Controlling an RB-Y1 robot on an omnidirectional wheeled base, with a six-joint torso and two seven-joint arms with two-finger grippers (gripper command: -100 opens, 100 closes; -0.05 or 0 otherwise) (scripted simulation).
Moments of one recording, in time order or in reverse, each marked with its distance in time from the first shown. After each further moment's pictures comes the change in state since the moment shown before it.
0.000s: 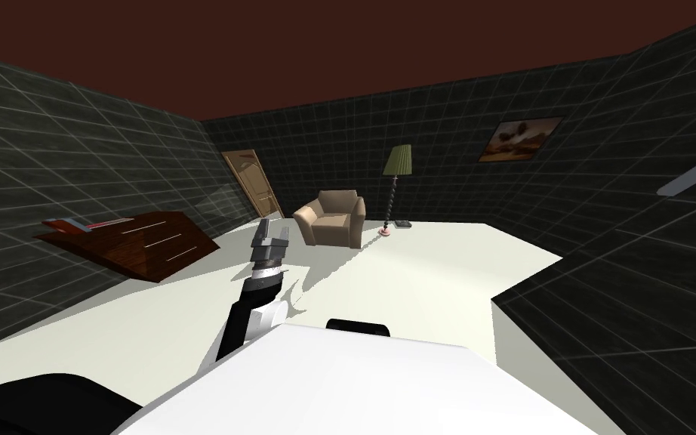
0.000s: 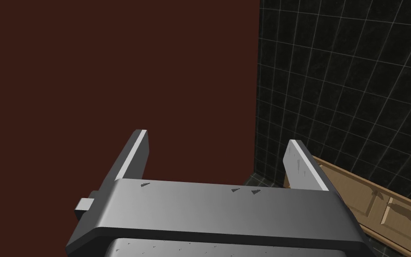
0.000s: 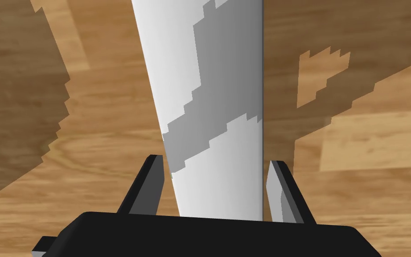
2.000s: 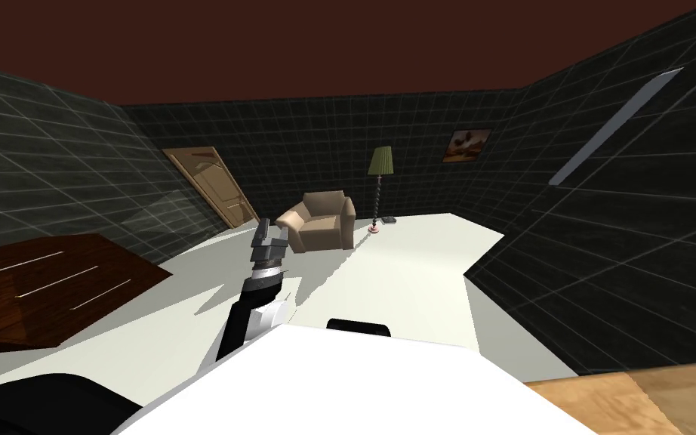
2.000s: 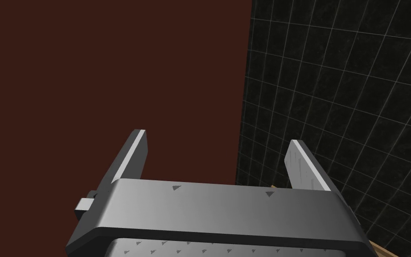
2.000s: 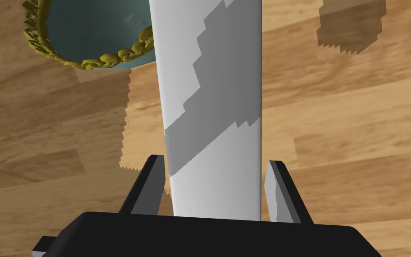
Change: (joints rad) left arm 0.000 0.000 0.000 0.000 0.000 0.000 0.000; right arm 0.196 -0.260 0.029 0.114 -0.071 -0.200 -0.009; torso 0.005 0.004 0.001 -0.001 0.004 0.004
